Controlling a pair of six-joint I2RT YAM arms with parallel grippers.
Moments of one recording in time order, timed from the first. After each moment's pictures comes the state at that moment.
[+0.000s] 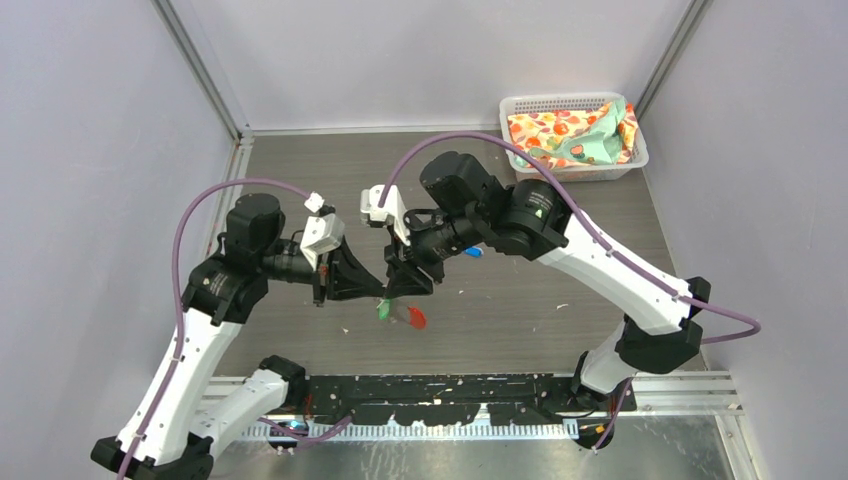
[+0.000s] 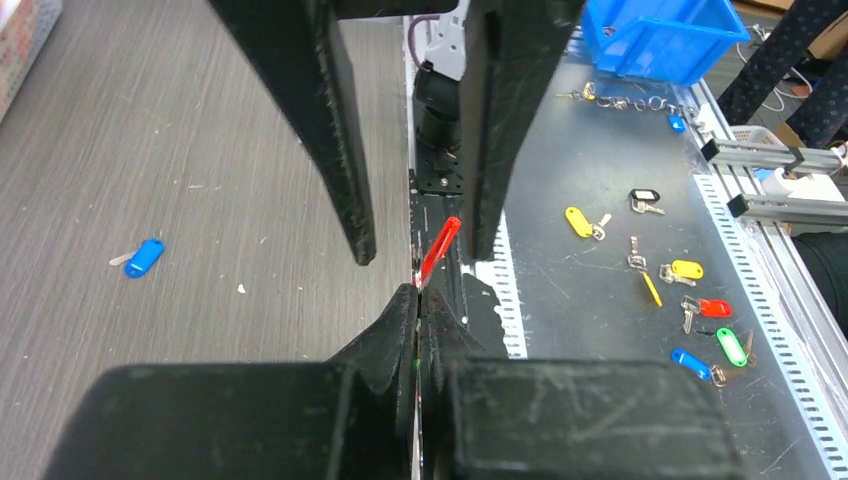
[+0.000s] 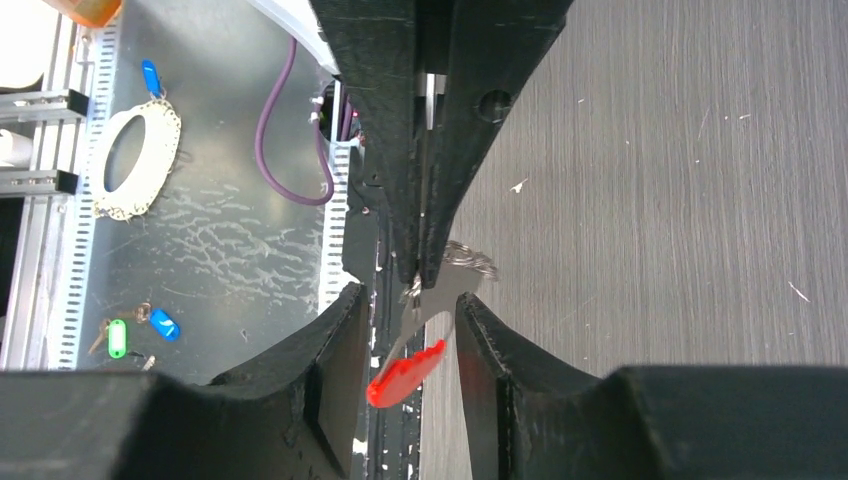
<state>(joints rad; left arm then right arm) -0.40 0.83 1.14 -0.74 1.20 0.26 1.10 1.56 1.97 -1.03 -0.52 -0.17</state>
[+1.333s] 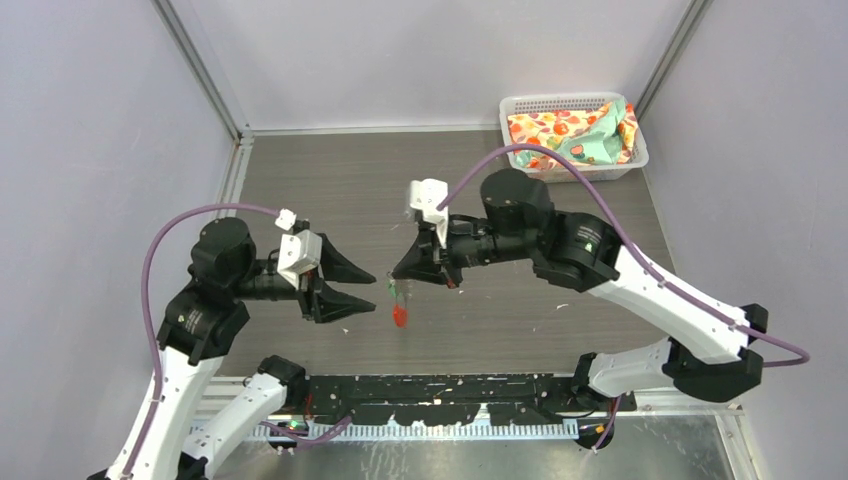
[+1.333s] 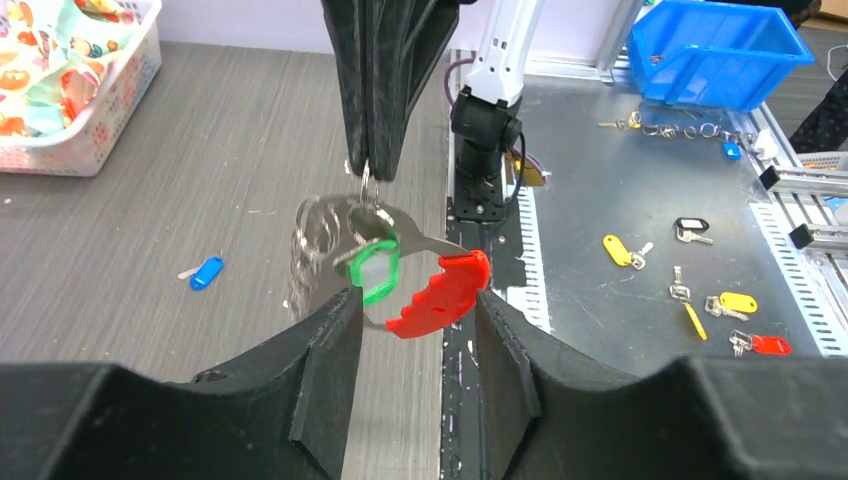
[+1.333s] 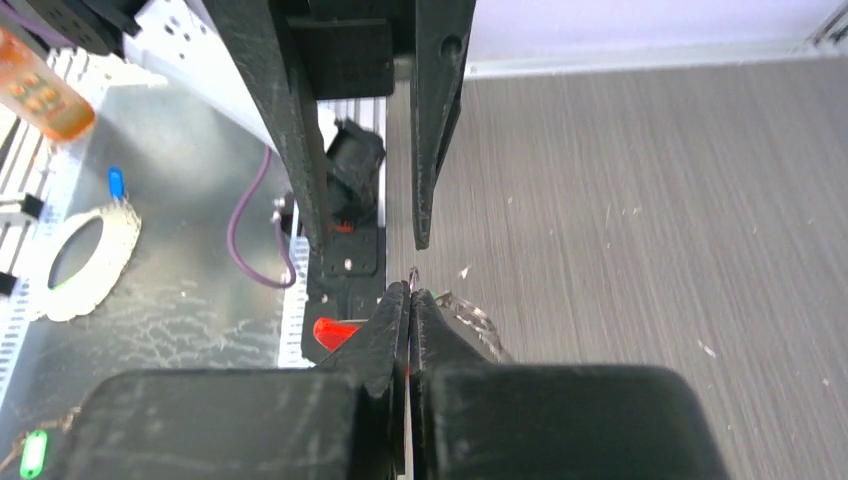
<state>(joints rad) -0.42 0.70 1.13 -0.66 1.10 0.15 1.10 1.31 1.65 -0.67 -0.43 -0.11</state>
